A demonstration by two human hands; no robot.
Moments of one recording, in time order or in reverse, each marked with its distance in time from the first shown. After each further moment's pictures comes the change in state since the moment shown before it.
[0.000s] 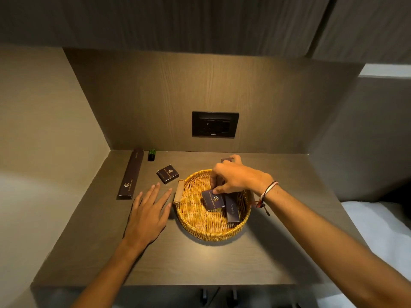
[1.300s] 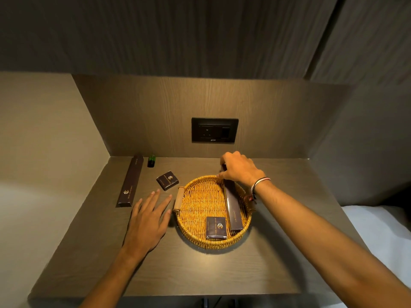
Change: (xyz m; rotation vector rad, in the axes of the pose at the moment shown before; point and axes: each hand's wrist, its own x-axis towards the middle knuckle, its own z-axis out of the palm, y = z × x) left_hand 0.002 -0.001 -0.001 -0.048 -0.011 -0.024; right_hand 0.025 0.023 -0.007 0.049 0.191 0.410
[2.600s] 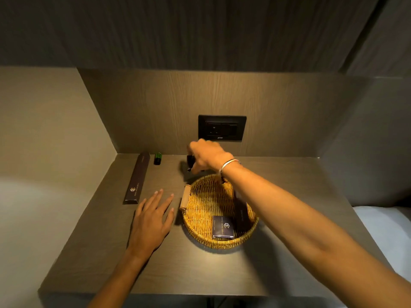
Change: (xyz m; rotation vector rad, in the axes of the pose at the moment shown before) left_hand -0.006 -0.004 0.003 0.013 0.082 -0.016; right_hand 0.038 -0.091 -0.016 -0.143 -0.041 -0.262
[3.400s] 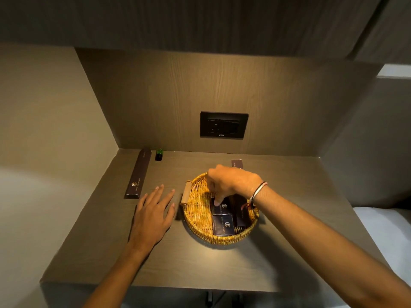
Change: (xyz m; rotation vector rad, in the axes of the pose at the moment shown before) left_hand 0.000 0.003 -0.003 -0.005 0.007 -0.013; right_hand -0.065 0.017 0.031 0.009 -0.317 -0.042
